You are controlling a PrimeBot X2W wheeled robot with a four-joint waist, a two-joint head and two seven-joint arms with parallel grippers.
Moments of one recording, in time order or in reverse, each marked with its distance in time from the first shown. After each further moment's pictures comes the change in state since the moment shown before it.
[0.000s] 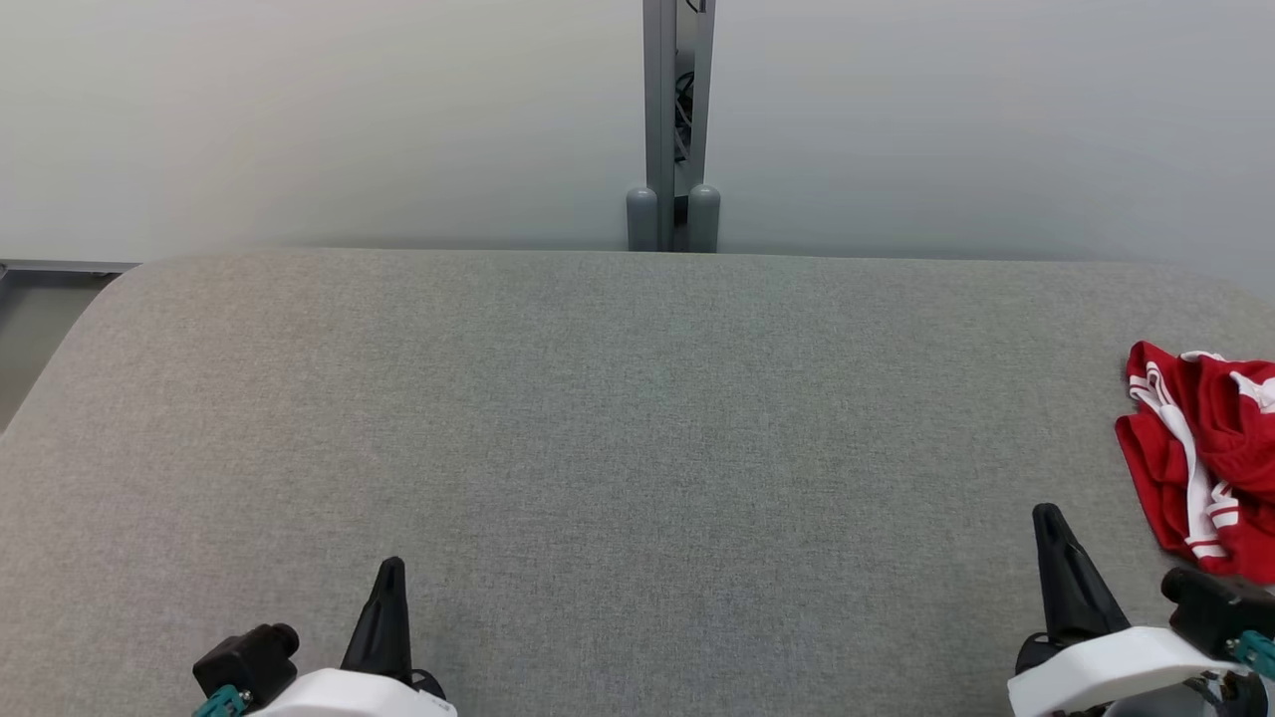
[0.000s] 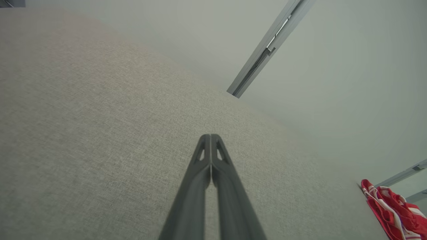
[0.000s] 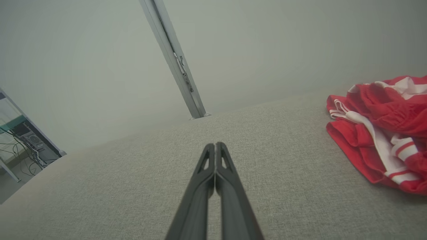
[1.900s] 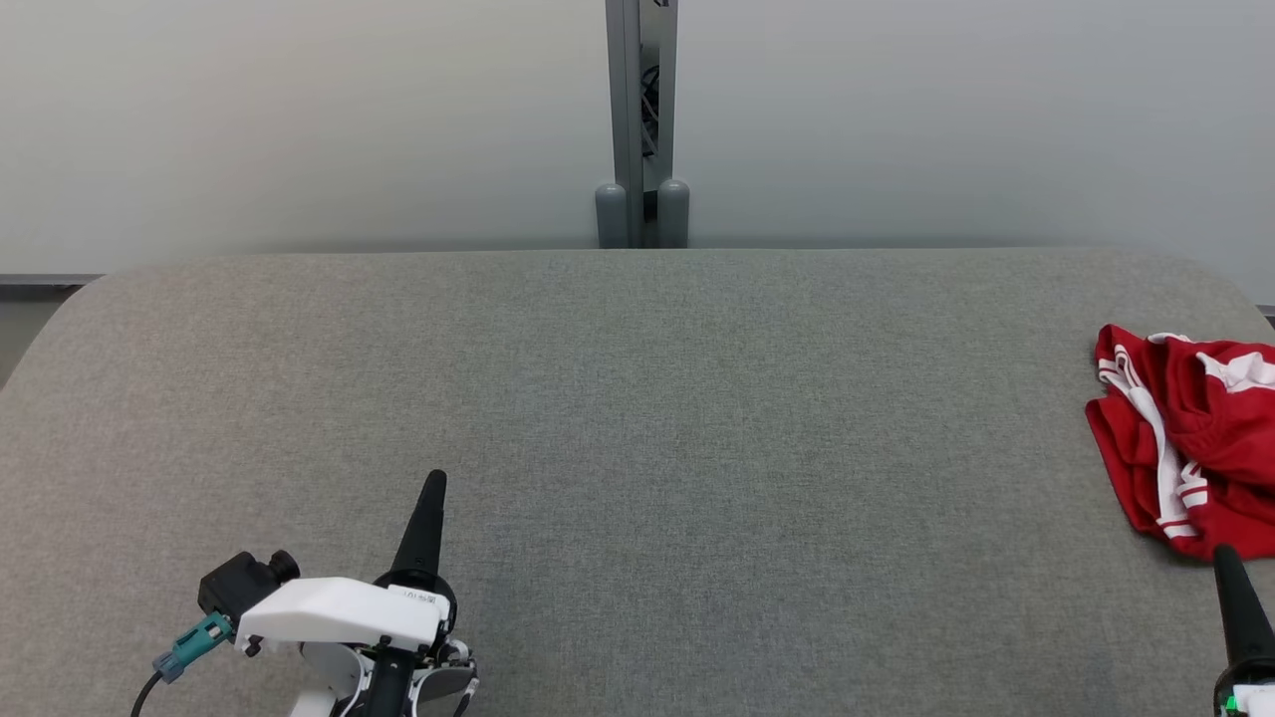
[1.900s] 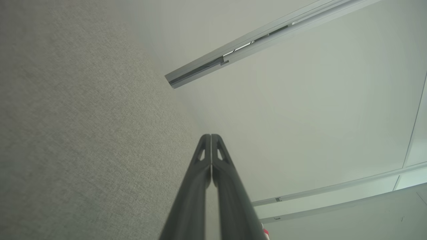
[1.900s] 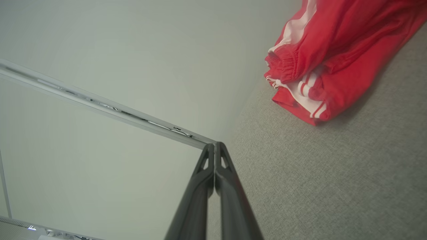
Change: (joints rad) left arm -0.159 0.002 -0.065 0.019 -0.660 -0.098 0.129; right arm 0.134 -0.011 -0.255 -0.189 0.864 0.000 0.216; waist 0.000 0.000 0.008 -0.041
